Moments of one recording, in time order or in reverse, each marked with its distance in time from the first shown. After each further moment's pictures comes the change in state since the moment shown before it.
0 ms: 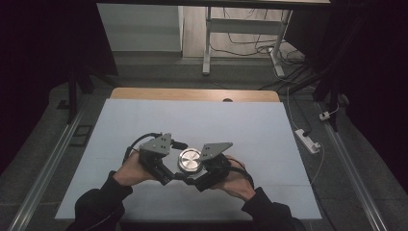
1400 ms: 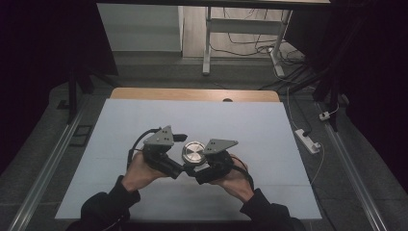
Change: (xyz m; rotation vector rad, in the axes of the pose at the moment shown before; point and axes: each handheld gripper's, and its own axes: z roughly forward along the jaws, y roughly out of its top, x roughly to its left) left arm -0.003 0.016 -0.004 -0.075 0.175 -0.167; right arm -0.008 -0.003 -0.003 -0.049 -0.139 0.115
